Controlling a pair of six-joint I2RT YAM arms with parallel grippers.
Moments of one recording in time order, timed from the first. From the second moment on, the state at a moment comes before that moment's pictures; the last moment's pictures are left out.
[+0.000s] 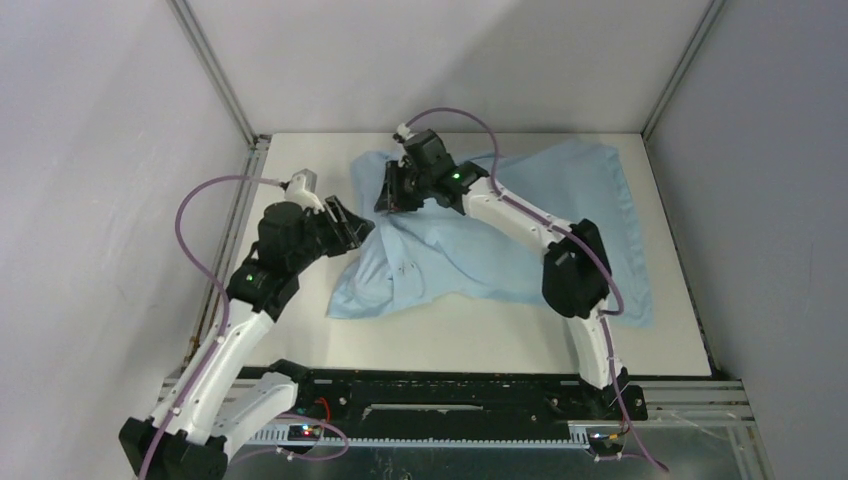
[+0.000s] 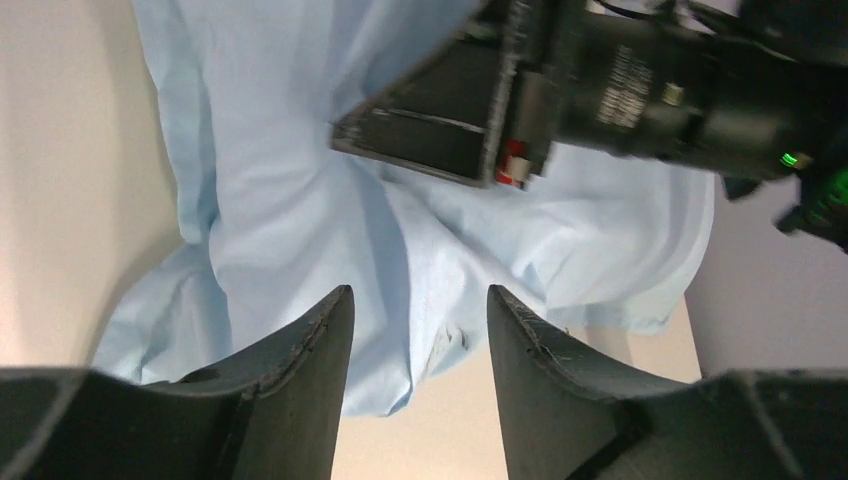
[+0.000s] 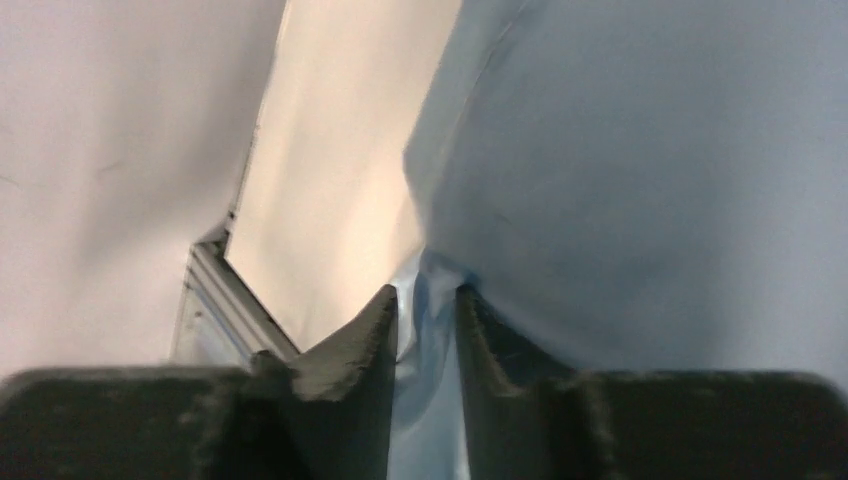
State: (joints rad) left arm -0.32 0.89 0.87 -0.35 0.12 -0.62; right arm 0.75 2.07 1.91 -0.44 -0.29 0.65
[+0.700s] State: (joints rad) left arm -0.57 0.99 0.79 -0.36 0.07 -0.60; right arm 0.71 1.79 1.84 -0.54 -0.24 0.58
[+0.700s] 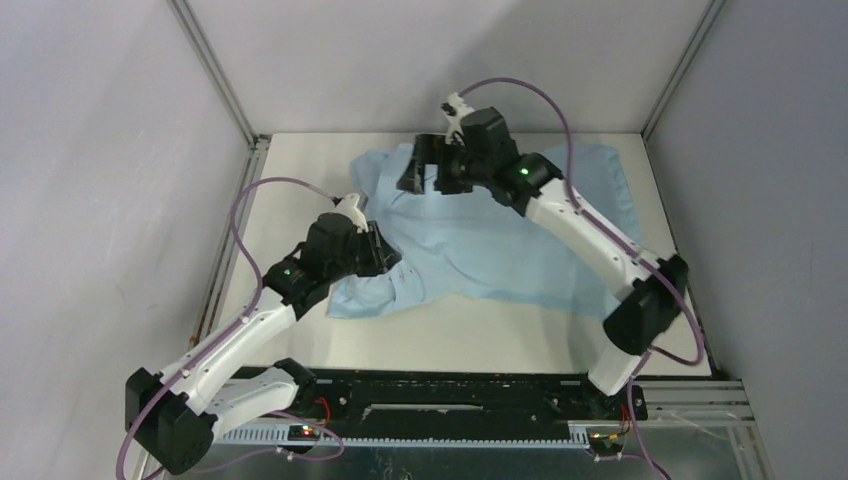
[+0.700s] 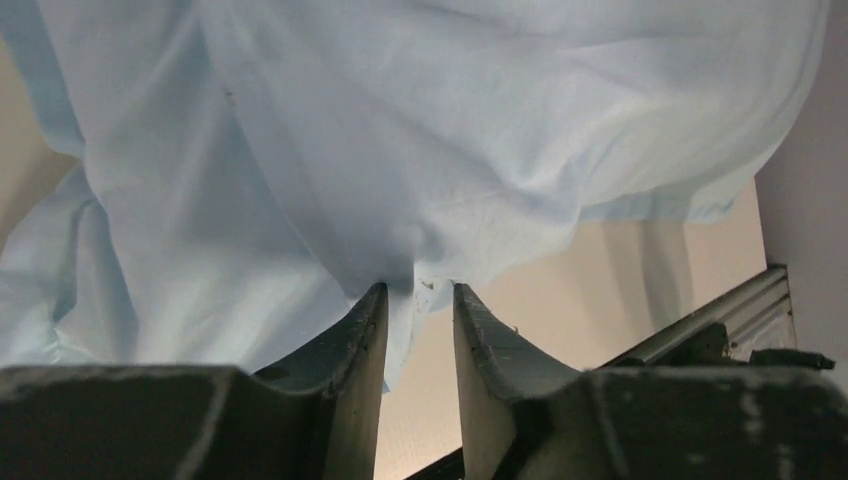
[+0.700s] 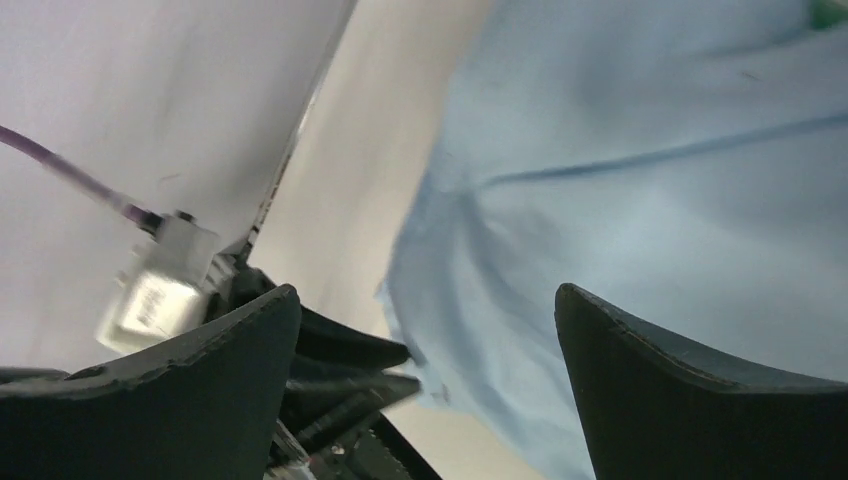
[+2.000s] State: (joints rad) left arm -0.74 0.91 0.60 -0.20 -0.11 -0.65; right arm 0.31 1.78 1.47 -0.36 -0.29 0.50
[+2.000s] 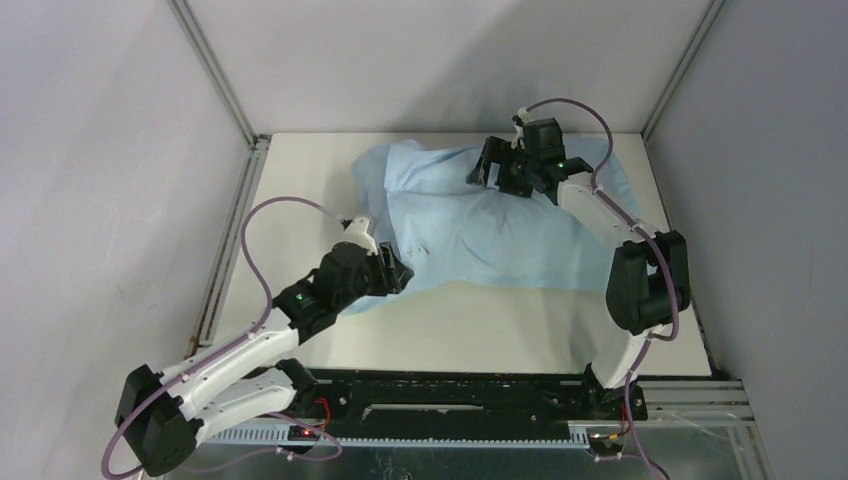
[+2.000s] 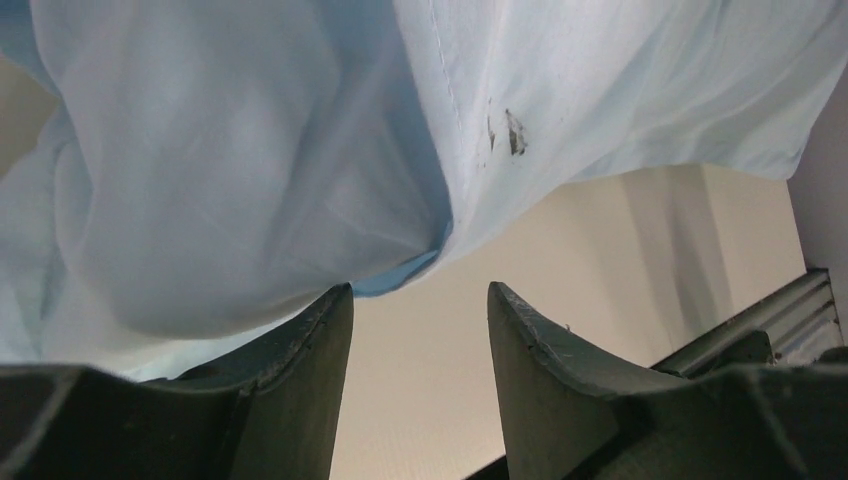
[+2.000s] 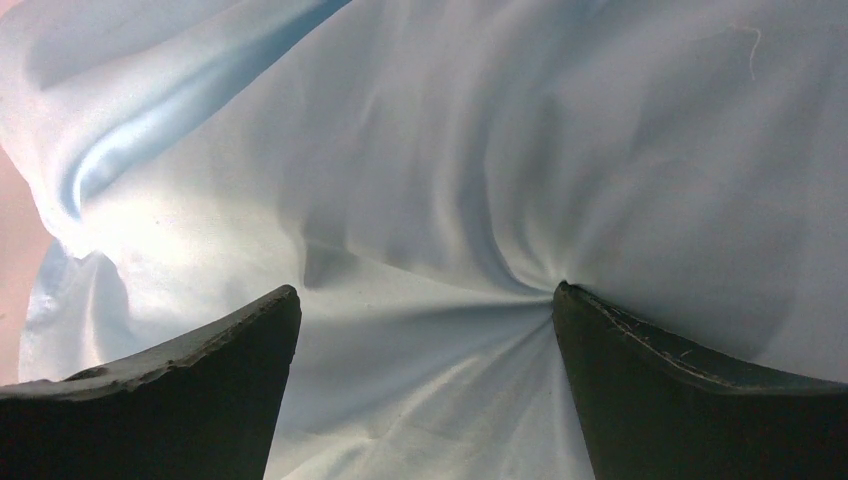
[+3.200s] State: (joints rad) left arm -0.77 0.82 0.47 -0.28 -0.17 -0.76; right arm 0.30 1.78 1.46 -0.43 -0.28 0.49
